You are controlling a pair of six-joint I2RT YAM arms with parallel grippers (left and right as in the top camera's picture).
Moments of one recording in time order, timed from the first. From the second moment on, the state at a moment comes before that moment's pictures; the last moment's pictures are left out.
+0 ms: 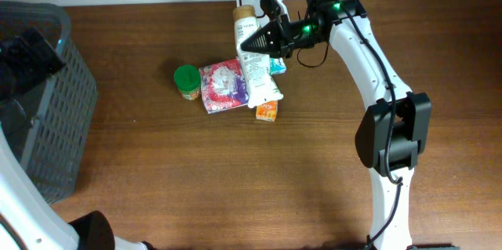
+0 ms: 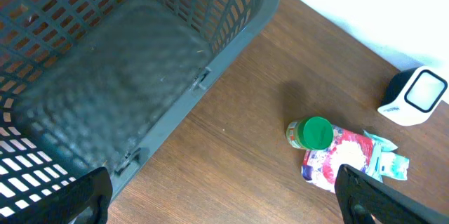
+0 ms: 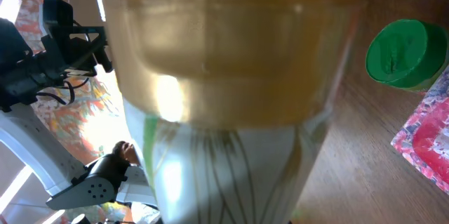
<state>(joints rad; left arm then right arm) 0.39 1.68 2.46 -1.69 0.03 -0.25 0.23 2.30 2.16 -1.03 -1.47 0.11</state>
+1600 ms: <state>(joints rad) 0.39 1.68 2.46 -1.69 0.03 -0.25 0.25 2.30 2.16 -1.03 -1.47 0.11</state>
